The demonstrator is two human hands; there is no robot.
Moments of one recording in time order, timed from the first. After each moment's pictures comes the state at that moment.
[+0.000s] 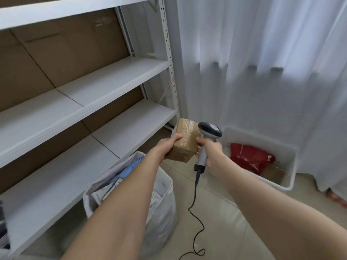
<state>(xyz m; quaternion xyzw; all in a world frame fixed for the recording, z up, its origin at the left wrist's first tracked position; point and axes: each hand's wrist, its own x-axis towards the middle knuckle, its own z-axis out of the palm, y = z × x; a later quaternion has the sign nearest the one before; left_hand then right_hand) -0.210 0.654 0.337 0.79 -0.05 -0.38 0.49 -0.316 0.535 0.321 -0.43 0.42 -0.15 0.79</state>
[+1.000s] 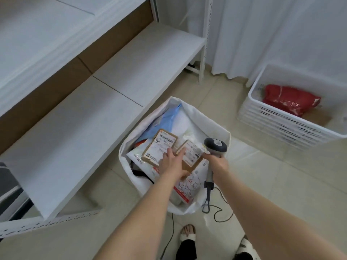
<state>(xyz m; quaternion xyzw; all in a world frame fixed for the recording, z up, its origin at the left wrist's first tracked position) -0.089 0.916 0.076 0.91 -0.27 -0.31 0.00 -0.175 0.801 0.076 -0.44 0.62 -0.02 0.65</state>
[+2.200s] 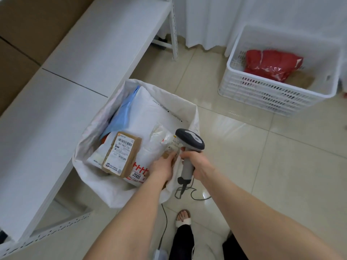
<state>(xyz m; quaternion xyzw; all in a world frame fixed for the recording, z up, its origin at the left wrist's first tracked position) -0.114 0.880 -0.024 0.86 -0.32 -0.40 -0.08 -0.195 0.781 0.009 -0.31 0.57 0.03 0.77</state>
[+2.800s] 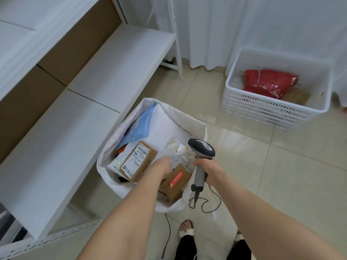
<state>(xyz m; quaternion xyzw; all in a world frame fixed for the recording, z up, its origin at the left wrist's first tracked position) -0.108 0.855 0.062 0.86 -0.25 -0.44 -0.11 -0.239 0.752 0.068 -0.36 0.56 0.06 0.75</state>
